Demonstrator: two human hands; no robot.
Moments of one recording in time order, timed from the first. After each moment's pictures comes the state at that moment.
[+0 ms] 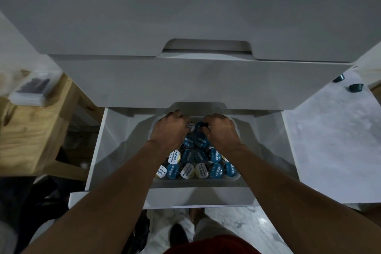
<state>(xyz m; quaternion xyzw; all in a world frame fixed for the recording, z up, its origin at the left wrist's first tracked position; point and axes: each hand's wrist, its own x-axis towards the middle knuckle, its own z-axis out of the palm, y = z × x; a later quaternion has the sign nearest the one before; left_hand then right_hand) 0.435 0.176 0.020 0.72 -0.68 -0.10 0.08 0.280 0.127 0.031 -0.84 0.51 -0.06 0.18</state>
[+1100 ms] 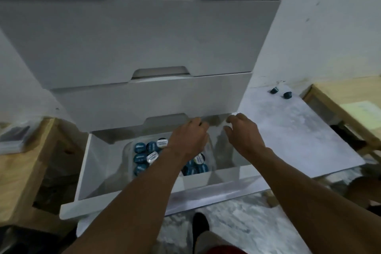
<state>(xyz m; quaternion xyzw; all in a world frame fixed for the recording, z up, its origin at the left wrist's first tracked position) 0.323 0.197 0.110 0.59 -0.80 -0.03 0.10 0.154 0.161 0.106 -0.77 0.61 -0.16 0.07</state>
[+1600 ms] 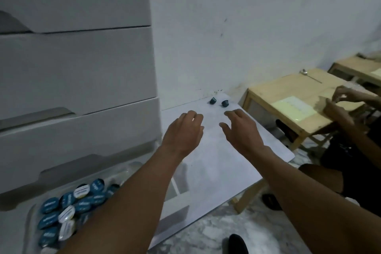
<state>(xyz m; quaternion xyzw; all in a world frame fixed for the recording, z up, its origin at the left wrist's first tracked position) 0.140 0.101 0.134 0.47 -0.85 0.08 0.23 -0.041 0.116 0.140 -0.69 0.69 -0.22 0.00</state>
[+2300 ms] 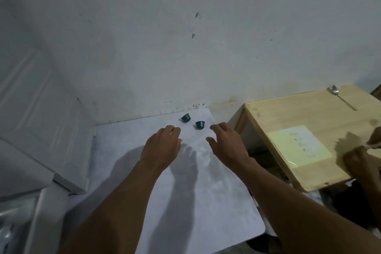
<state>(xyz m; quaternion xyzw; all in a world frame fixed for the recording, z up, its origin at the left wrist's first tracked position) -0.044 -0.067 0.071 0.62 -0.77 0.07 0.14 -0.240 -0.089 0.093 -0.78 0.61 -0.13 0.12</state>
